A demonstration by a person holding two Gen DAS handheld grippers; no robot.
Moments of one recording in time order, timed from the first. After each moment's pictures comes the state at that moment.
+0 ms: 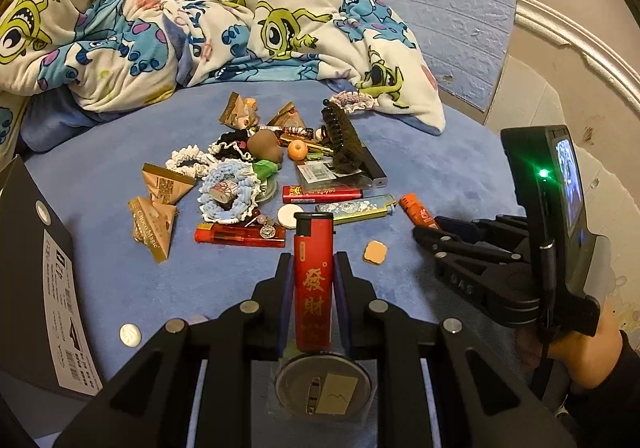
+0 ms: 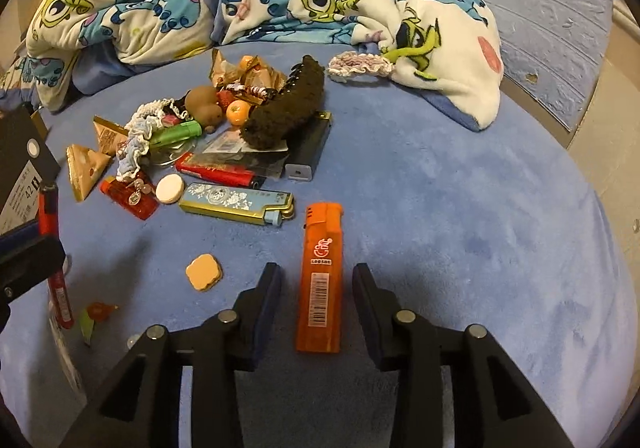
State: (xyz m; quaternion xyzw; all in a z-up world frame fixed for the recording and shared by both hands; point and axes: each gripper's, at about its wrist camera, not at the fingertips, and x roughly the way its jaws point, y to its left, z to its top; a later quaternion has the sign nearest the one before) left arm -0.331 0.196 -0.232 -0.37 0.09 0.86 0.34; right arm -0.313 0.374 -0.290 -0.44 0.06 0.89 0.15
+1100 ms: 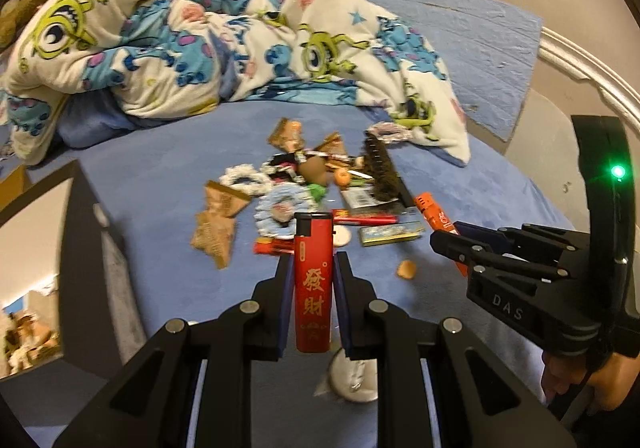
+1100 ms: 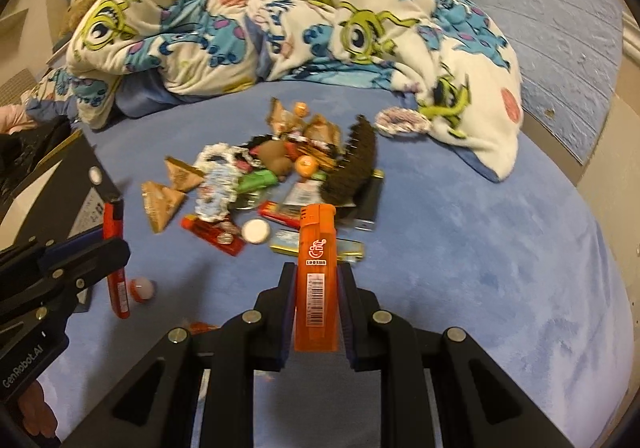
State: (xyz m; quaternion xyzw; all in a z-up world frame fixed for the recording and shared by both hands) left arm -0.330 0.152 -0.195 -0.36 0.07 0.88 0.29; right arm -0.305 0.332 -0.230 -0.40 0.06 0.91 0.09
